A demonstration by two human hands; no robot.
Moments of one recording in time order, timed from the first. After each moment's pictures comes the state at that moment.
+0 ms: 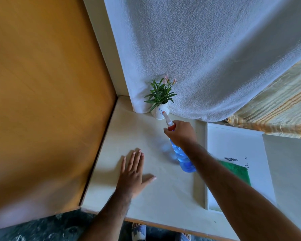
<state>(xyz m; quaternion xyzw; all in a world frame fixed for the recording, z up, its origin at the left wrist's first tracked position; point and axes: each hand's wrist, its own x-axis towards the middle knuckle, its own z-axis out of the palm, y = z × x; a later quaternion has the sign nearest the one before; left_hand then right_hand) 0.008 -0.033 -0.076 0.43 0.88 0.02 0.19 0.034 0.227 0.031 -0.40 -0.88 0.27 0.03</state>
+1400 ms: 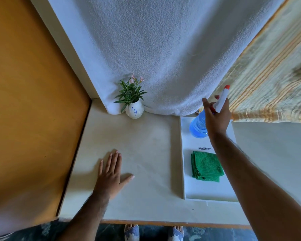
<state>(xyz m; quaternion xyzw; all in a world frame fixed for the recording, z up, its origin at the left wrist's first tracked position) 0.006 -0.030 -0.073 0.43 0.88 -0.01 0.21 0.165 0.363 0.060 -0.45 -0.68 0.34 0.47</state>
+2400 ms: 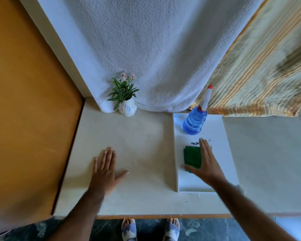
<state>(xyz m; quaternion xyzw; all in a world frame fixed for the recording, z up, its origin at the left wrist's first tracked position) 0.008 -0.031 -0.075 0.43 0.88 0.00 0.20 0.303 0.268 -0.020 -0.39 -0.88 0.26 0.04</state>
